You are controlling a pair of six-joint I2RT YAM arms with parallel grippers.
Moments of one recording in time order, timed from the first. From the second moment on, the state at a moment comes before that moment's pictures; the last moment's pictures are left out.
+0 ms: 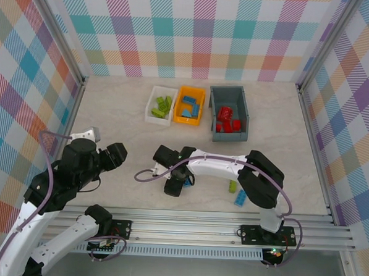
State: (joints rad) left arm -0.52 0.62 1.06 -1.07 -0.20 -0.78; right arm 1.12 1.94 1.37 -0.79 0.03 -0.28
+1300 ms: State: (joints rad) left arm -0.66 1.08 1.08 -0.63 0.15 -0.87; right arm 0.43 1.76 1.70 -0.84 0.10 0.09
